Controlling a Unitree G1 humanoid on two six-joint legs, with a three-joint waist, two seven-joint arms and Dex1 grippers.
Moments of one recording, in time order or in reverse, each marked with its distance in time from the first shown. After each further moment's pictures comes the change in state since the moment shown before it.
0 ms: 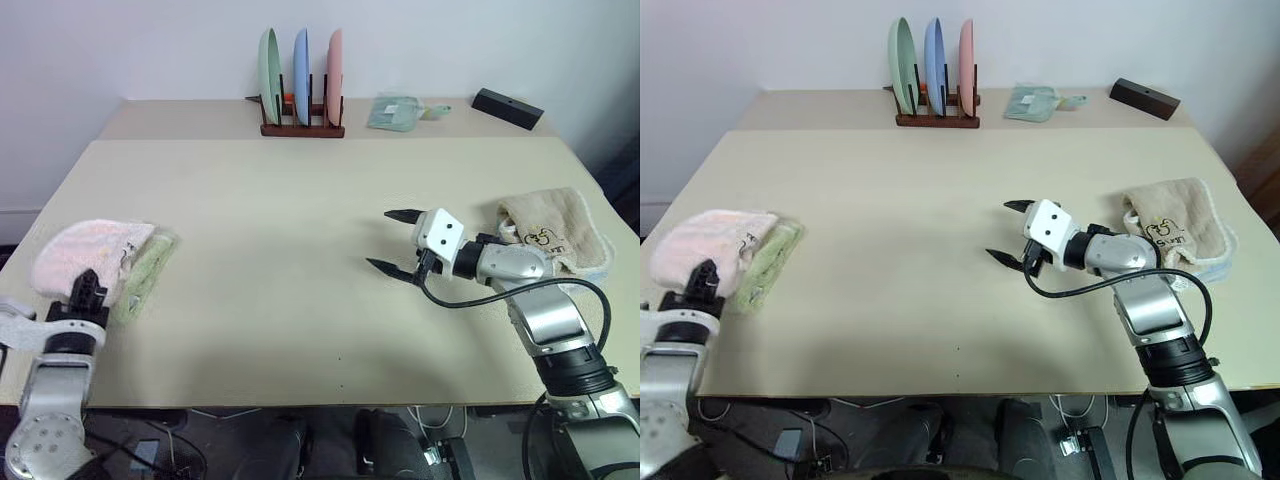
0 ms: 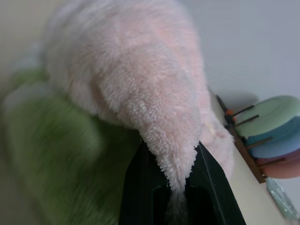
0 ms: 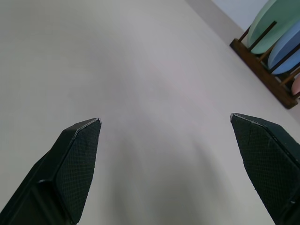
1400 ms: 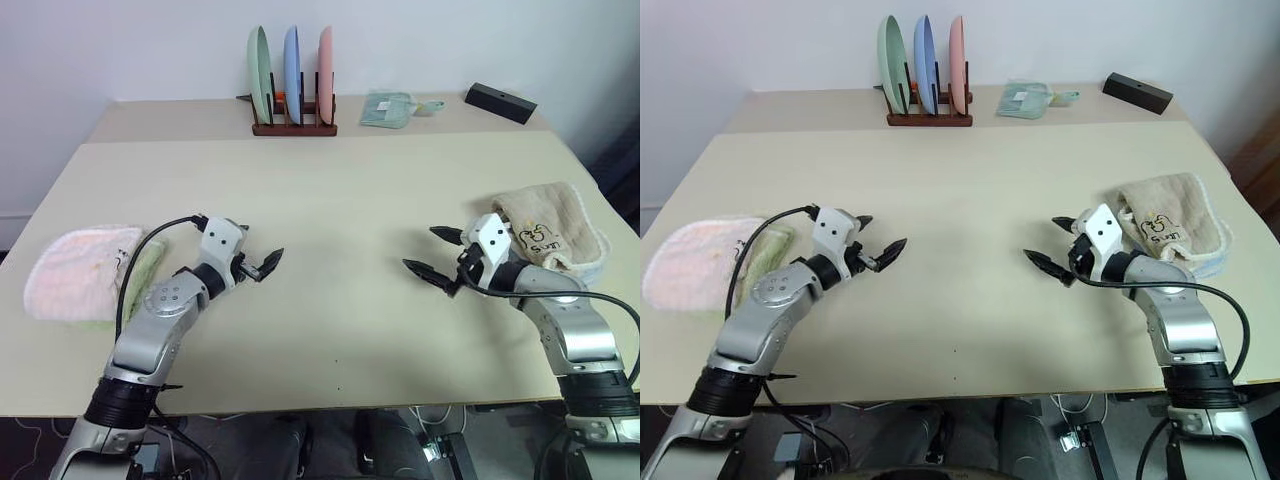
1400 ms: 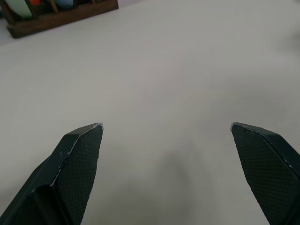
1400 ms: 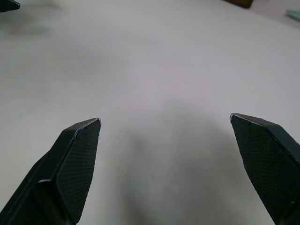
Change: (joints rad) left arm -0.333 0.347 -0.935 0.196 0.887 -0.236 -0.485; right arm 0.168 -0.001 -0.203 0.074 0.164 0.158 -0.027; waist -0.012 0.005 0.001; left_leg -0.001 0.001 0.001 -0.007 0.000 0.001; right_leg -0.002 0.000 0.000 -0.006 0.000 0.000
